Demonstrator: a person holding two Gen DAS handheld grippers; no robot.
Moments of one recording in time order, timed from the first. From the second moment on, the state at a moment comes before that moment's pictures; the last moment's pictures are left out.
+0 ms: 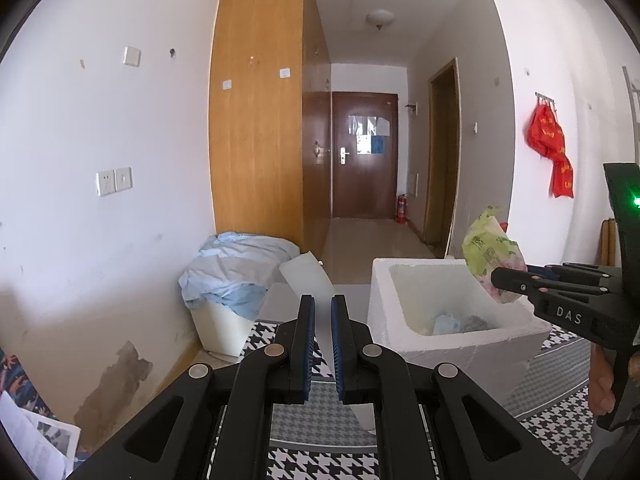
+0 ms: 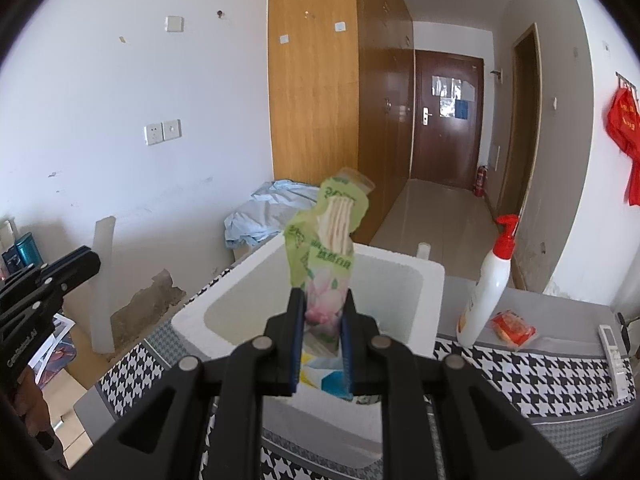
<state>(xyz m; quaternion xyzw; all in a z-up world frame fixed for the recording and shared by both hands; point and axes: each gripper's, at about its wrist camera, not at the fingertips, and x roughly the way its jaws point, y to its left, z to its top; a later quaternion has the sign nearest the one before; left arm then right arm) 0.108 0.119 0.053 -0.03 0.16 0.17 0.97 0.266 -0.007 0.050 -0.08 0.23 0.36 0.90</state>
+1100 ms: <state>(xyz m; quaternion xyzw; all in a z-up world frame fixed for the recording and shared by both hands) 0.113 0.131 0.047 -0.04 0.17 0.18 0.97 0.273 0.017 0.039 -0.11 0.25 0.34 0.90</state>
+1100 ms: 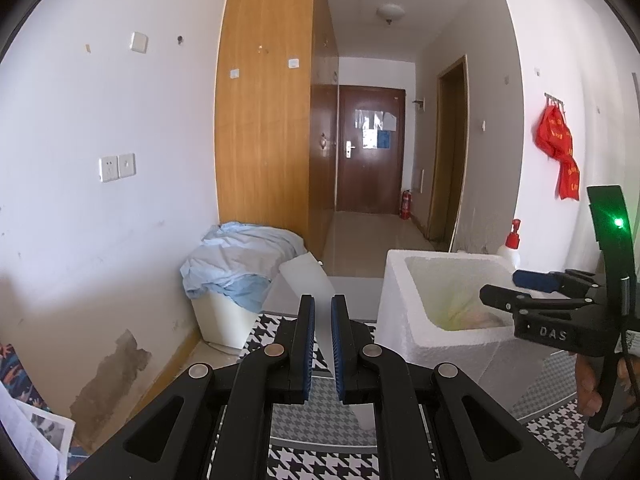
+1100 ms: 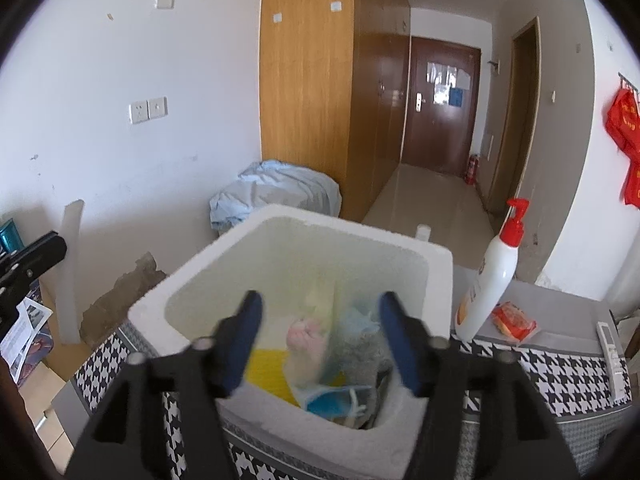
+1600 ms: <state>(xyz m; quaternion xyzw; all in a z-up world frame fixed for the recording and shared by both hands) 0.109 0.125 0.061 -0.03 0.15 0.18 0.97 0.258 -0.002 0.050 -0.09 0.22 0.34 0.91</state>
